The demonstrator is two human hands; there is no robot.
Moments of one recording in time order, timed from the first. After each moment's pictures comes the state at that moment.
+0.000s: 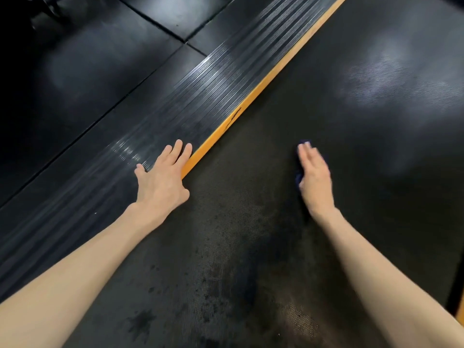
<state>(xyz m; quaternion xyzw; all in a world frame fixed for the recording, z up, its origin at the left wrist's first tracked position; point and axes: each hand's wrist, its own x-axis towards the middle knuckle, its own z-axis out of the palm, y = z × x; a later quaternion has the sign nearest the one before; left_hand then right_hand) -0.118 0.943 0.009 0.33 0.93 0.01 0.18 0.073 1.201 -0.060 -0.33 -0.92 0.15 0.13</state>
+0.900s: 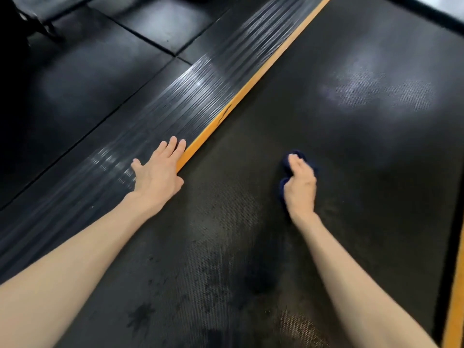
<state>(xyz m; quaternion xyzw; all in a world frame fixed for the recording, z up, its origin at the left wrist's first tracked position) -0.116 0.937 0.004 0.36 0.92 0.00 0.15 0.079 1.148 -0.056 -0.45 -0.83 0.24 0.23</state>
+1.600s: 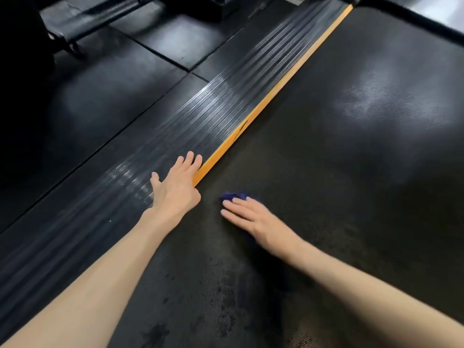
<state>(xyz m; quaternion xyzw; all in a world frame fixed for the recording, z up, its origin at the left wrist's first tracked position) -0.118 0.940 0.004 0.31 0.93 0.06 0.19 0.055 1.078 -0.063 0.09 -0.98 0.14 0.08</state>
